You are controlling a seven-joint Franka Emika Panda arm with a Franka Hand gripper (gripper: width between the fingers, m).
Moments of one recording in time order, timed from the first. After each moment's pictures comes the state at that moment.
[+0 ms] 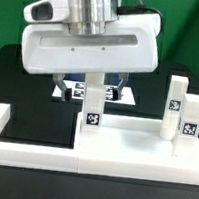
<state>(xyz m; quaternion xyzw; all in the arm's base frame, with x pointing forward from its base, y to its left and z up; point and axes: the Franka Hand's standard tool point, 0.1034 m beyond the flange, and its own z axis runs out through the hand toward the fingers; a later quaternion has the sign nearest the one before) 0.640 -0.058 0.106 -0.99 0.06 -0.05 0.07</state>
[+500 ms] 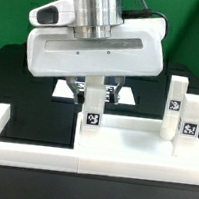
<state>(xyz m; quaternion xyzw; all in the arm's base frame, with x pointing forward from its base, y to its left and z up) 0.642 -0.055 0.106 -0.99 0.13 -0.05 0.07</state>
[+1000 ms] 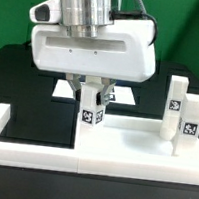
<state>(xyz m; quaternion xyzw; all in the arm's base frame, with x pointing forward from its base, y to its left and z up) 0.638 -0.060 0.106 -0.91 0.41 -0.01 0.08</state>
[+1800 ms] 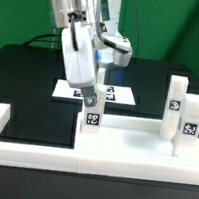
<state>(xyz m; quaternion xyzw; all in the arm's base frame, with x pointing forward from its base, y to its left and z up) 0.635 -0.060 0.104 -0.66 0.74 0.03 0.13</state>
